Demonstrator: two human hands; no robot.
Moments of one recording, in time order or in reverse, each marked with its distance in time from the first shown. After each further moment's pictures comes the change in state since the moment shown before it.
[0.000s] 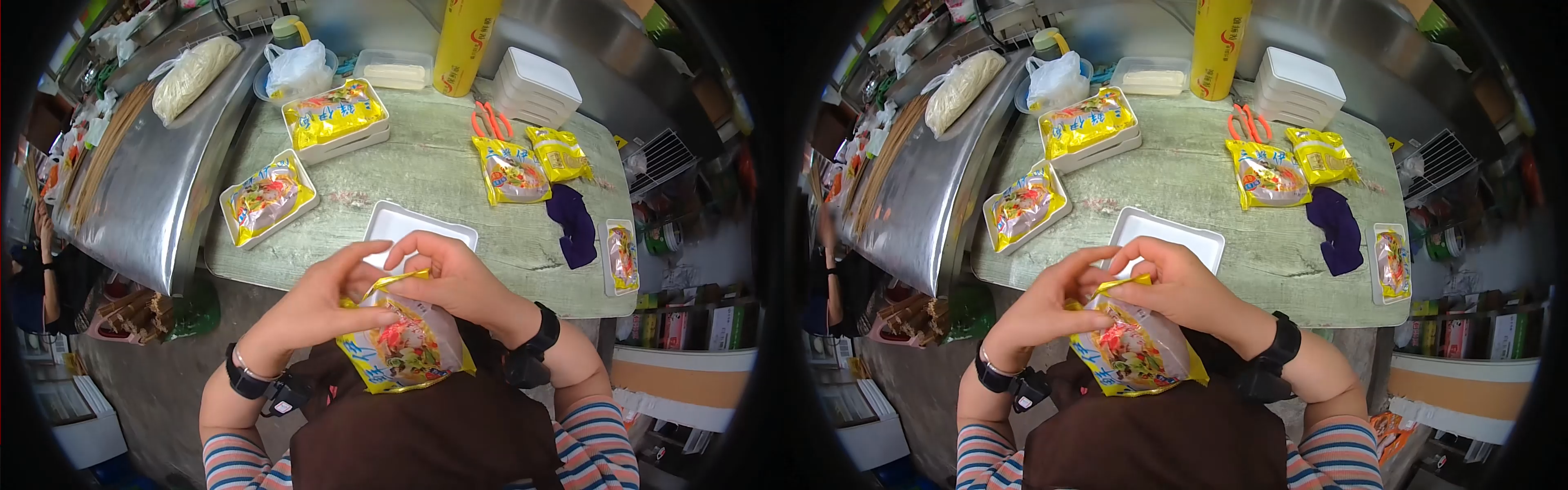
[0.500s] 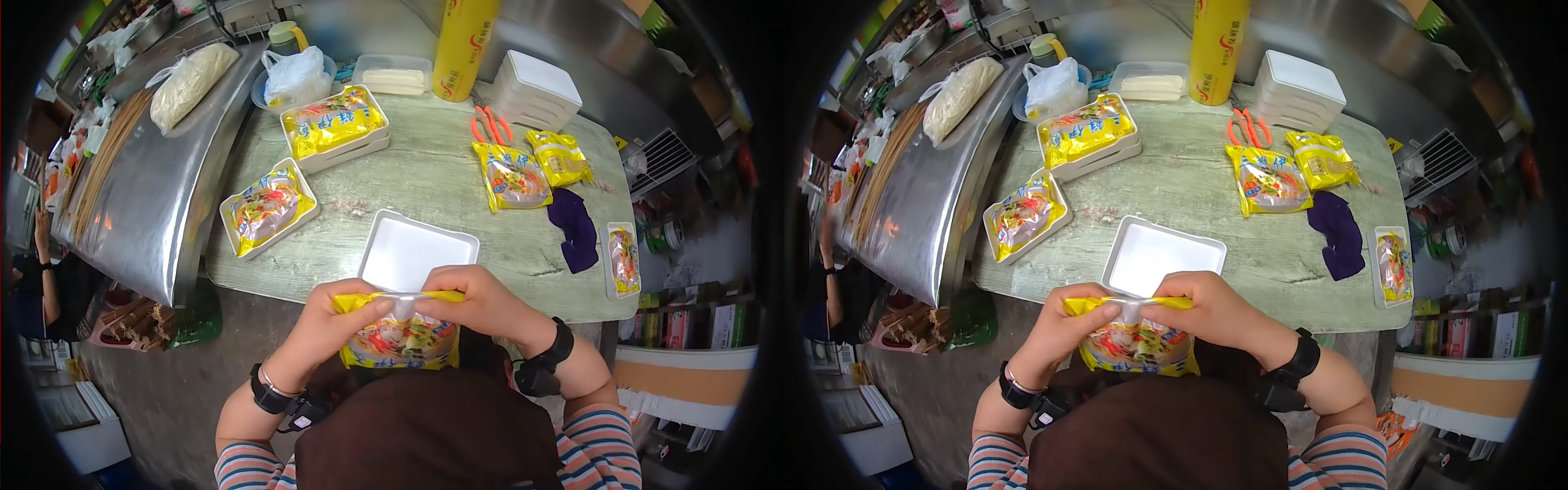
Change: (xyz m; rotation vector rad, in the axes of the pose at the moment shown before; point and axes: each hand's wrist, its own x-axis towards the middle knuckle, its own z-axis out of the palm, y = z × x) left_hand -0.005 -0.036 0.003 -0.021 0.092 -0.131; right_hand -0.014 0.024 -0.021 -0.412 0.048 -0.209
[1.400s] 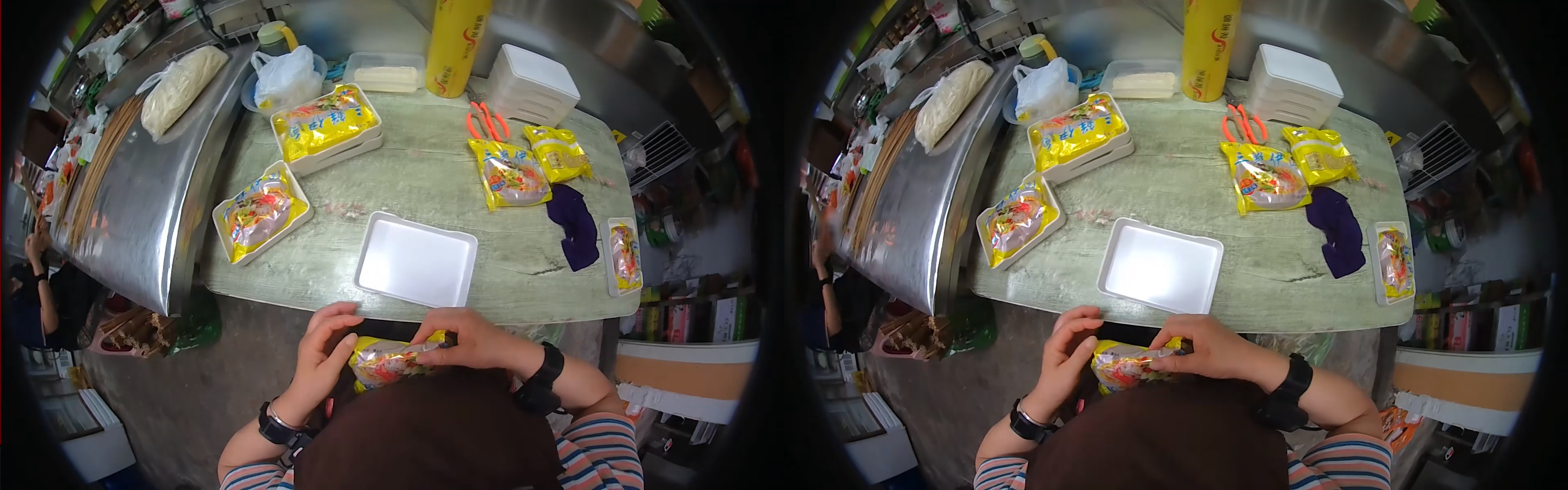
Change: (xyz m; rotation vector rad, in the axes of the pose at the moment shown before) left_hand -0.040 -0.065 0.011 -0.205 0.296 -0.075; right_hand -0.030 0.048 0.027 -0.002 -0.112 0.051
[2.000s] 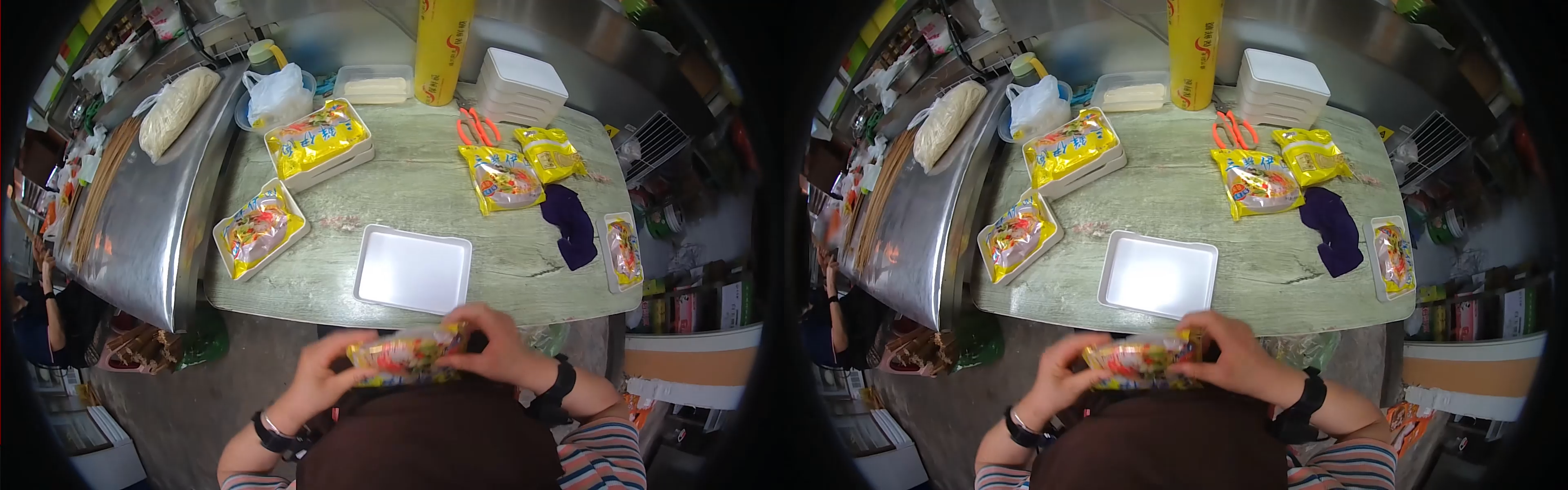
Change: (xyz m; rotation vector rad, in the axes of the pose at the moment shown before) left_hand -0.005 0.035 -0.001 0.471 -0.246 0.242; right_hand -0.033 -0.015 0.000 -0.181 0.451 -0.094
